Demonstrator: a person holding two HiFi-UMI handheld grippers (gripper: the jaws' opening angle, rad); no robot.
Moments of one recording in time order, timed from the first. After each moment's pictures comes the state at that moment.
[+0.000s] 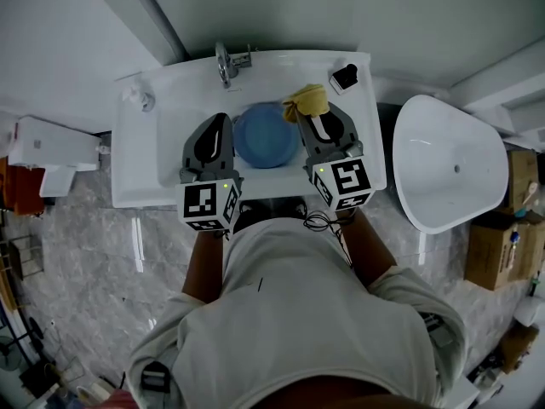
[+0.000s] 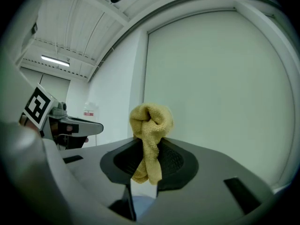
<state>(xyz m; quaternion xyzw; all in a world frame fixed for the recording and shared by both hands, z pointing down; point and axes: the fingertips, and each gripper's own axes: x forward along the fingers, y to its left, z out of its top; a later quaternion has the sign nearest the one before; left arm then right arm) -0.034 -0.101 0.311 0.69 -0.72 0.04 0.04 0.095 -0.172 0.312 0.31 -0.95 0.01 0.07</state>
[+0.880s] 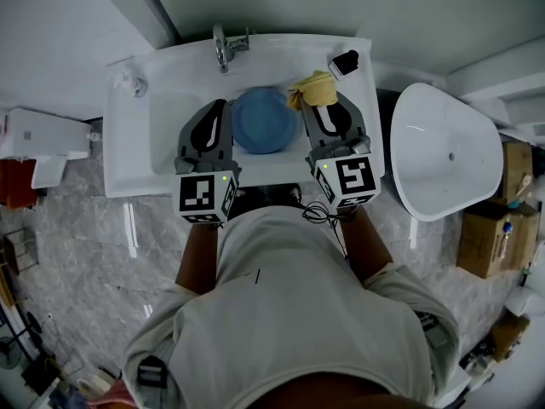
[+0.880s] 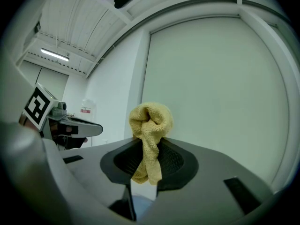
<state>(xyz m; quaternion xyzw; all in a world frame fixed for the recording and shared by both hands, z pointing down) -0.035 -0.103 0.310 0.71 -0.70 0.04 0.04 0.097 -0.168 0.302 0.33 -0.94 -0.01 0.07</state>
